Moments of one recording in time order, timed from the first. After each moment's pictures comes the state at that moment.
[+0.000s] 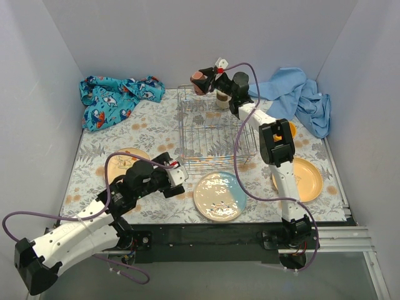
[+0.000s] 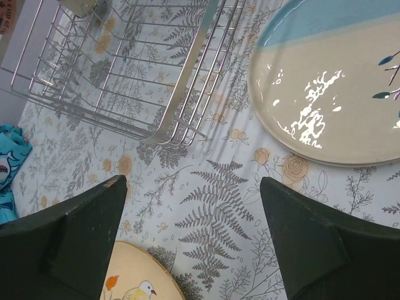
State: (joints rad) left arm -0.81 0.70 0.56 -0.25 0.06 0.55; right arm 0.40 2.49 2.05 0.75 -0.68 -0.02
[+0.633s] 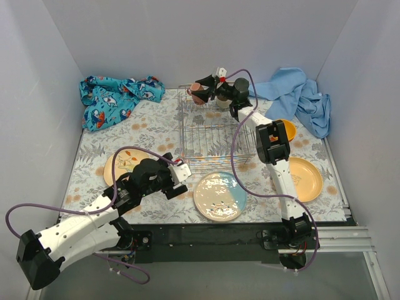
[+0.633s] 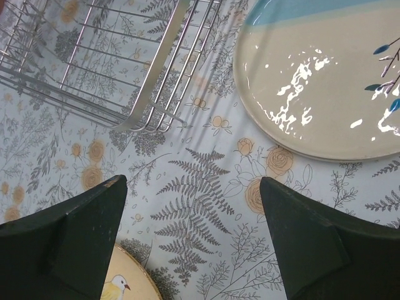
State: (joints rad) left arm -0.81 0.79 0.56 -0.26 0.06 0.47; right arm 0.36 2.65 2.17 0.86 -0.96 0.05
